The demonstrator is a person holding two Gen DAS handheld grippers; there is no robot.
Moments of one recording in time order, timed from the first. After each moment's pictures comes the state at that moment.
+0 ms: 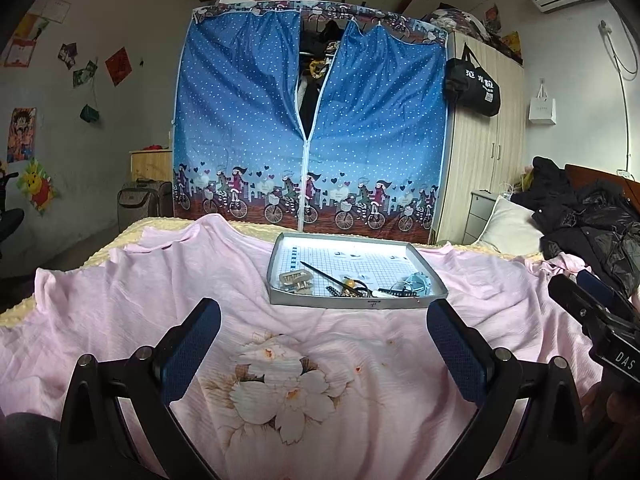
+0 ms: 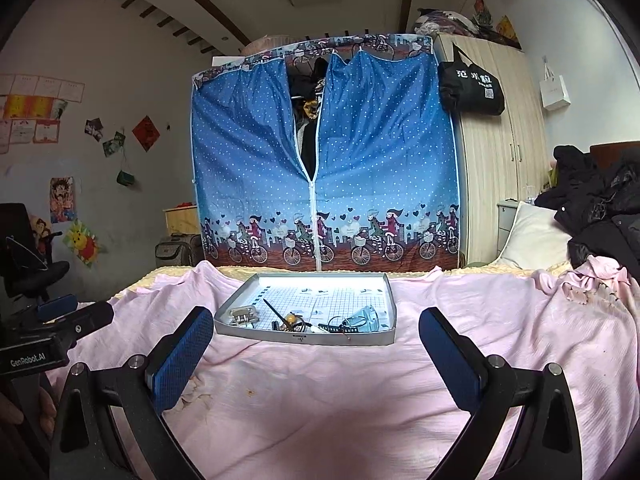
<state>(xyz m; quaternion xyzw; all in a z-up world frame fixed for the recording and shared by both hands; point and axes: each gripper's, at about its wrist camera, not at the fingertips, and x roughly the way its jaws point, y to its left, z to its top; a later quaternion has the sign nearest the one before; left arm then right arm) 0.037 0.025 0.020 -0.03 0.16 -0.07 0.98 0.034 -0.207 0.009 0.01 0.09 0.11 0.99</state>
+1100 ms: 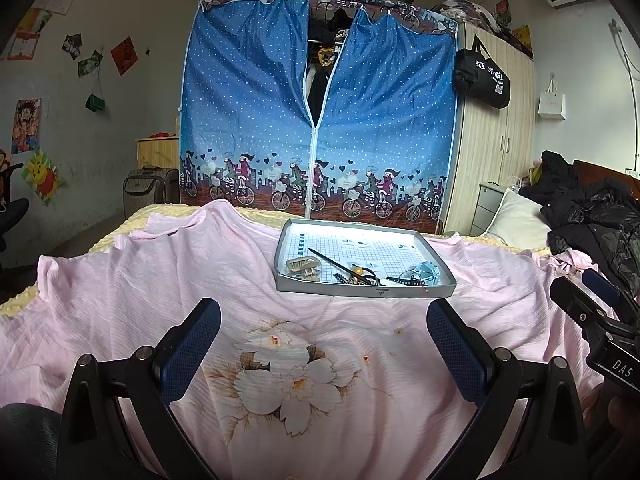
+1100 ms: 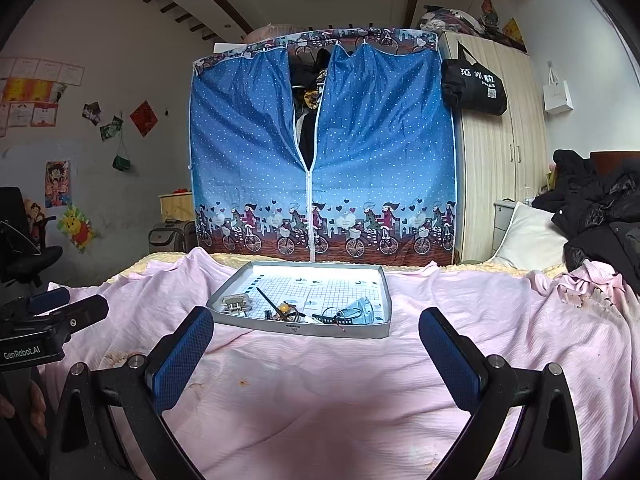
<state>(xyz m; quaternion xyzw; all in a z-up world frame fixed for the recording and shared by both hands) 0.041 0.029 0.013 -0.04 0.18 -0.06 0.98 0.037 -0.203 0.002 0.00 0.10 0.10 0.99</state>
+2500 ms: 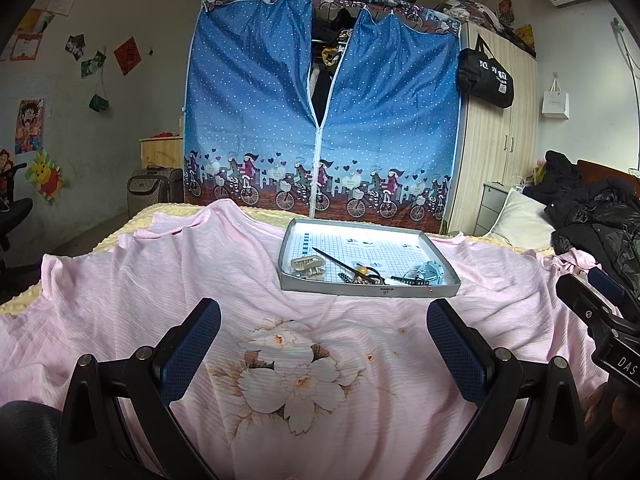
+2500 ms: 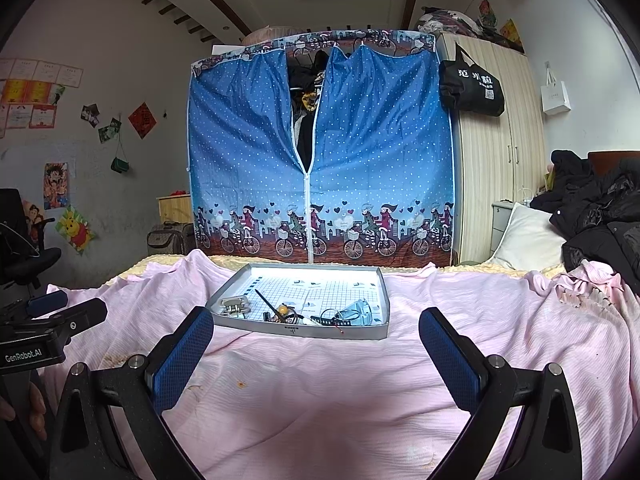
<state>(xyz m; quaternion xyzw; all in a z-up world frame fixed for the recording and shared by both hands) 0.042 0.035 0.011 -0.04 0.18 -0.05 0.98 0.038 -0.205 0.001 0.00 0.10 0.10 0.99</state>
